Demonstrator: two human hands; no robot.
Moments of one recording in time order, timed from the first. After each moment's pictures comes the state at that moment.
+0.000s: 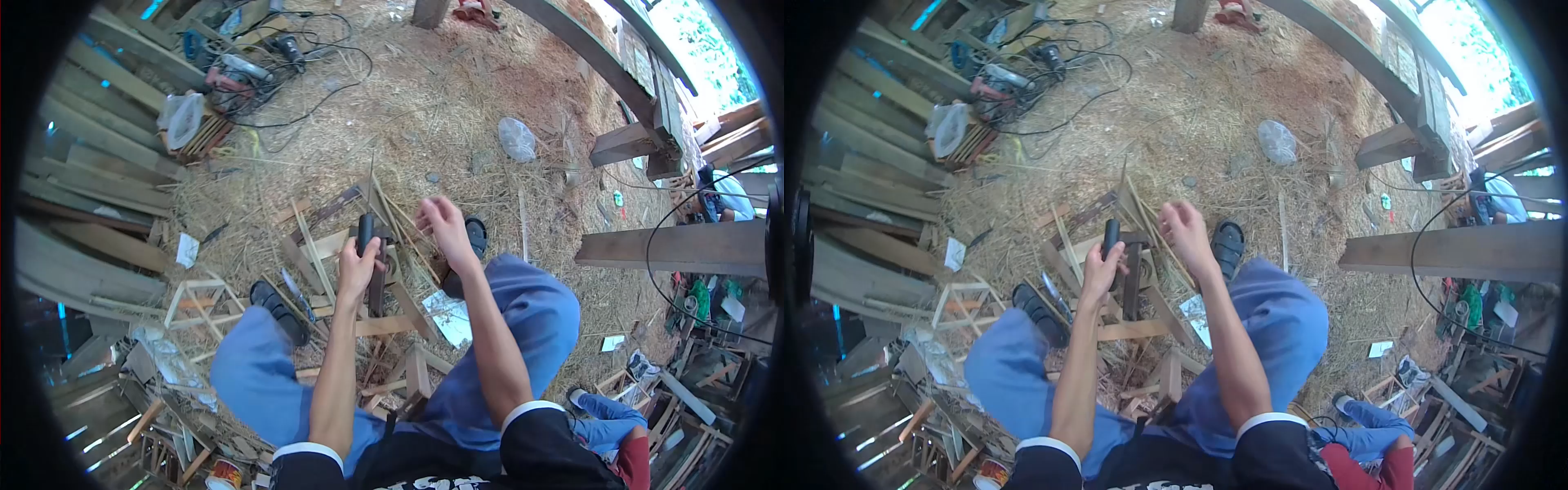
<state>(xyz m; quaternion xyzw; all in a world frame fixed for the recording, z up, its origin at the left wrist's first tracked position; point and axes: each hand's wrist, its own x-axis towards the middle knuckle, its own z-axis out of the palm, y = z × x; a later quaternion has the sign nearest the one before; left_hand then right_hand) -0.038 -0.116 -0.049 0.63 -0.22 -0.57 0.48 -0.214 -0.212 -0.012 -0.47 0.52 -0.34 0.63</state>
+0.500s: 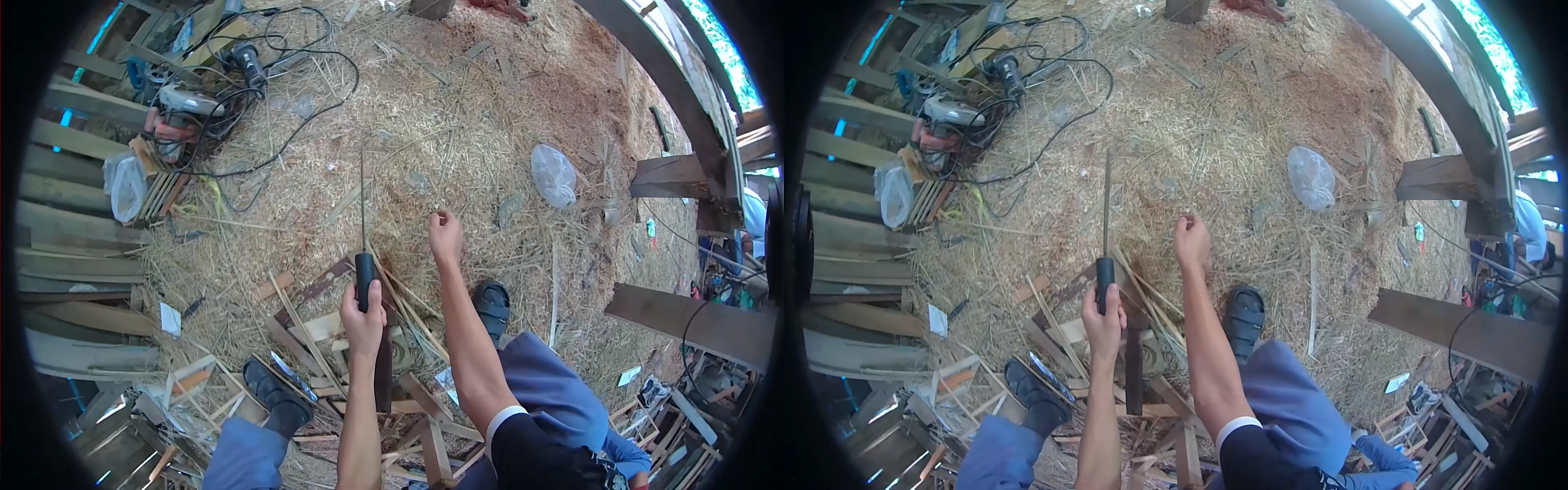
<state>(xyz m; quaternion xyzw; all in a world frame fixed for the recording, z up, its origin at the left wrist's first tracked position) -0.043 -0.265 -0.141 0.67 -0.20 -0.49 0.52 -0.185 -0.413 -0.278 -0.46 0.78 -0.26 0.34</state>
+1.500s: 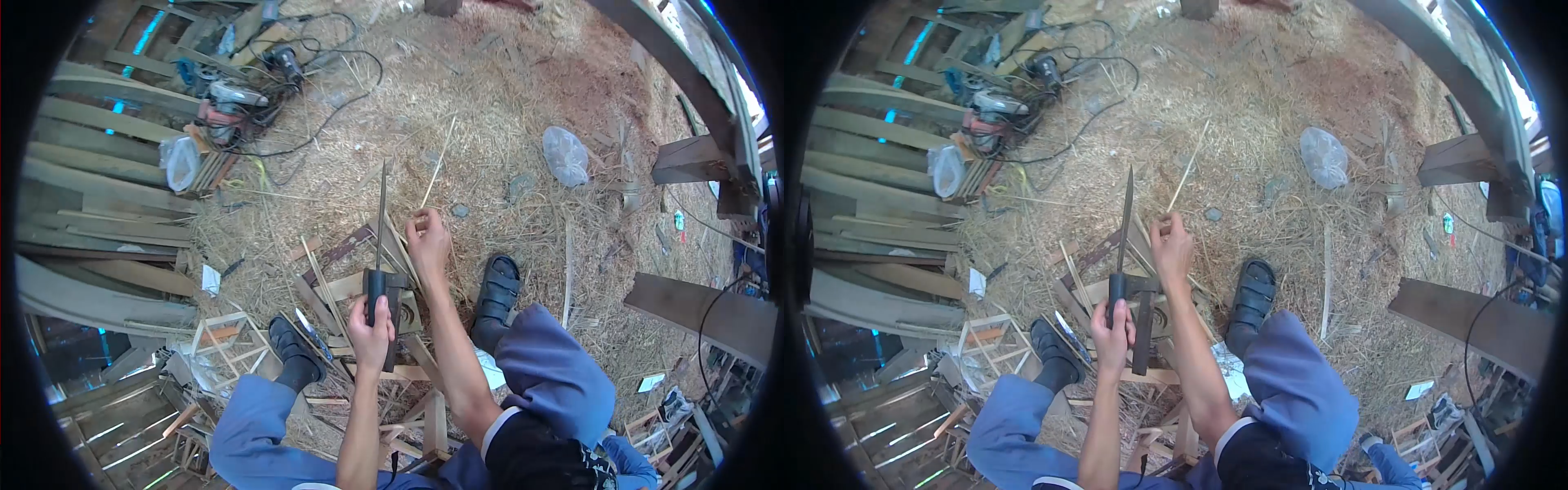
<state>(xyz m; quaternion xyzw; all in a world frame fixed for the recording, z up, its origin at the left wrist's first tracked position) -0.089 -0.166 -0.066 0.70 -0.18 -0.47 0.51 -0.164 -0.319 -0.150 -0.50 0.67 -0.34 0.42</state>
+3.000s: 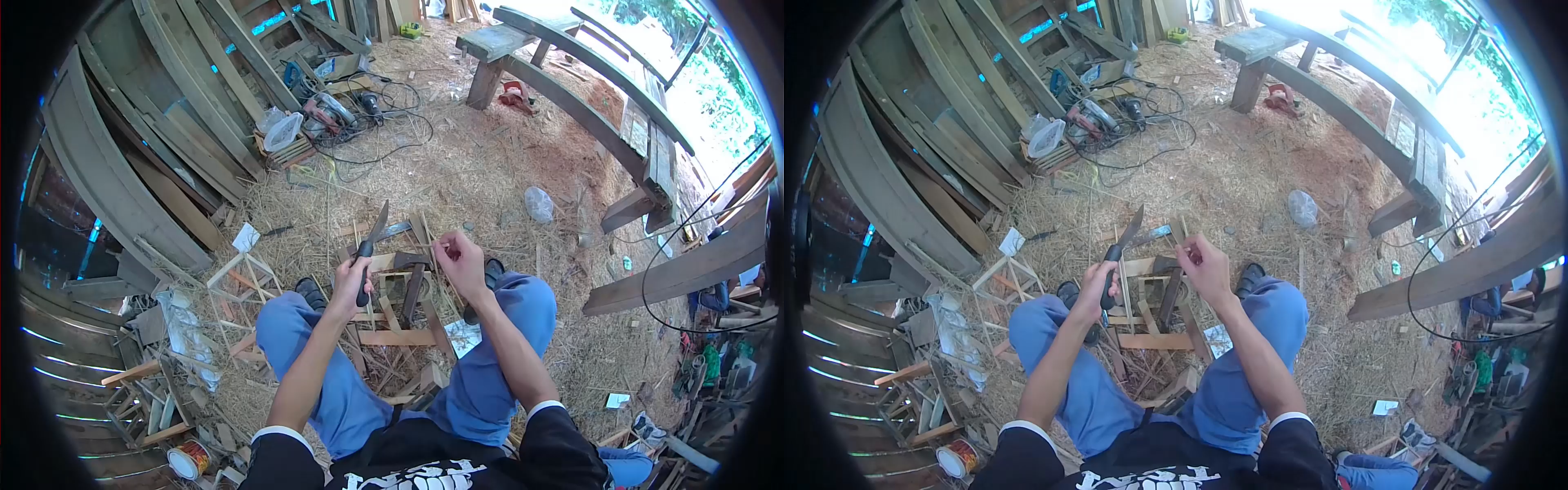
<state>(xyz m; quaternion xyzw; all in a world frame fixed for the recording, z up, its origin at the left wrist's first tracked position) 0.037 0.007 0.070 0.59 -0.15 -0.55 0.57 -0.189 -0.101 0.101 -0.75 0.42 -0.38 0.33</state>
